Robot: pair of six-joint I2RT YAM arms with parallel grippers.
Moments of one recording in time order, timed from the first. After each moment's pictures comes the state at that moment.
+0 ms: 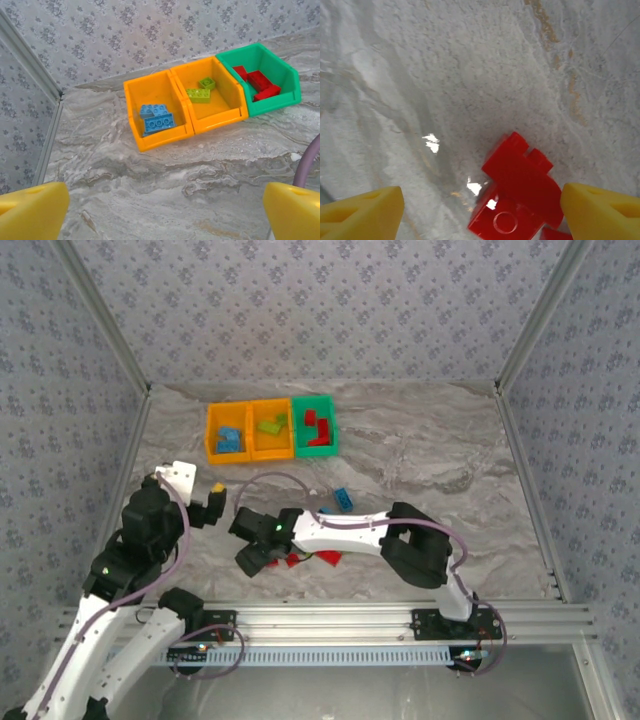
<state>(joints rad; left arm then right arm) -0.45 0.52 0.82 -0.70 -0.32 0.03 1.25 2.06 1.55 -0.63 0.08 0.44</state>
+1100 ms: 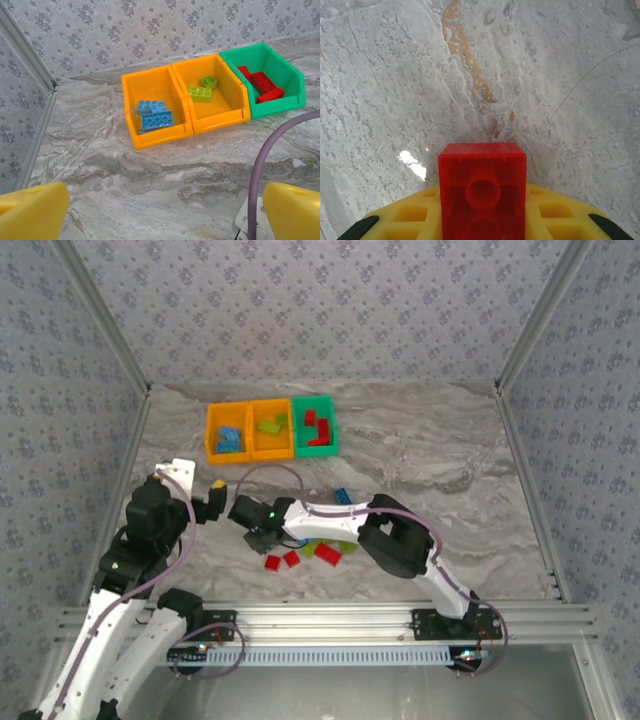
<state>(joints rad) -0.35 0.54 0.76 -0.62 -0.21 0.02 1.17 2.19 1.64 -0.61 0.14 0.39</state>
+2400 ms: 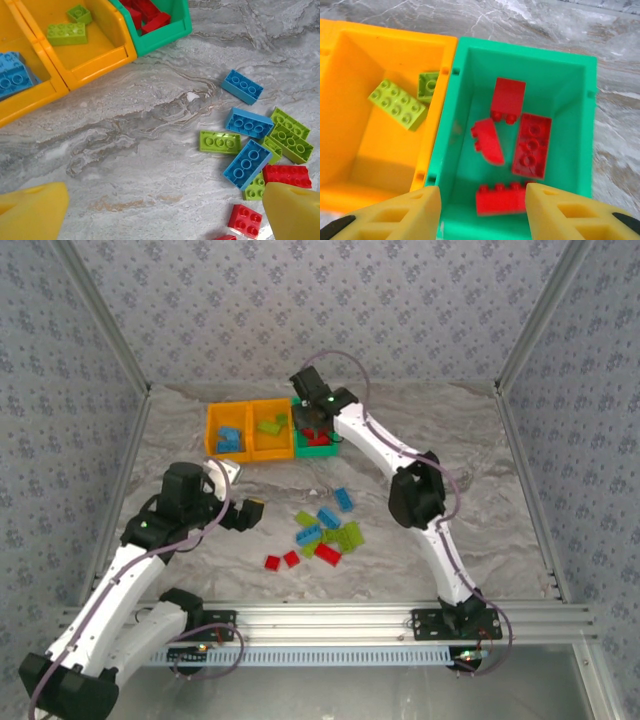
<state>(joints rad) -0.38 0.80 0.78 -0.66 0.22 0.03 0.65 2.32 2.27 -0.83 0.20 0.29</state>
